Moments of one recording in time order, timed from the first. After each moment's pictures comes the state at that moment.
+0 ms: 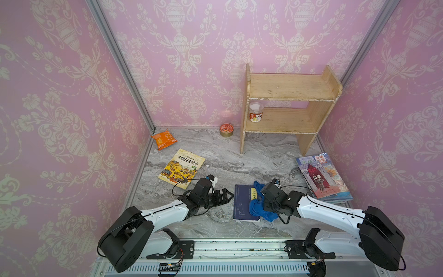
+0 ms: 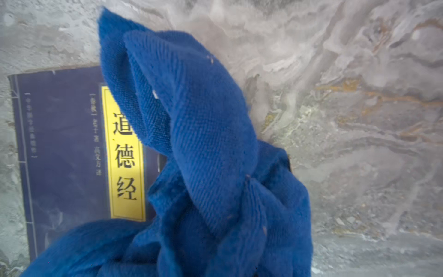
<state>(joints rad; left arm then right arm) -0.66 1.32 0.39 0.19 0.37 -0.94 0.80 1.24 0.57 -0.54 0.23 0.94</state>
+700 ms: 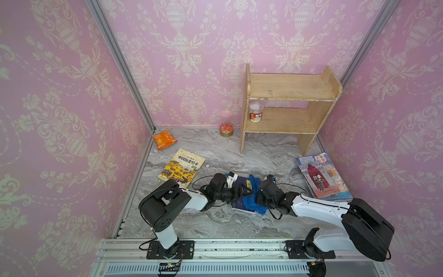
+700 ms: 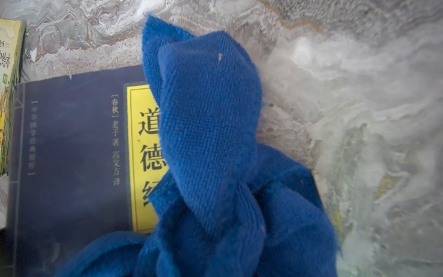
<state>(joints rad) -0.74 1.69 0.58 0.65 0.66 -1.22 0.74 1.36 0.51 -0.14 0.12 0.97</state>
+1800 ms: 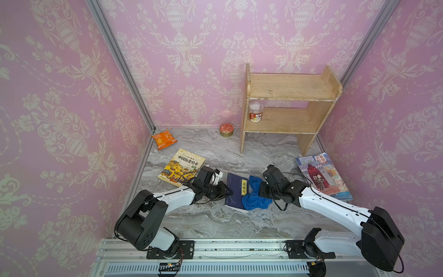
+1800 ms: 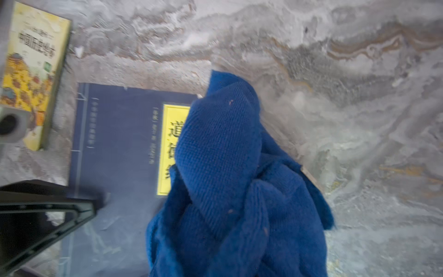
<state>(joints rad) -0.53 1.46 0.59 0.06 0.67 -0.91 0.68 1.26 0.80 -0.49 0.07 0.78</state>
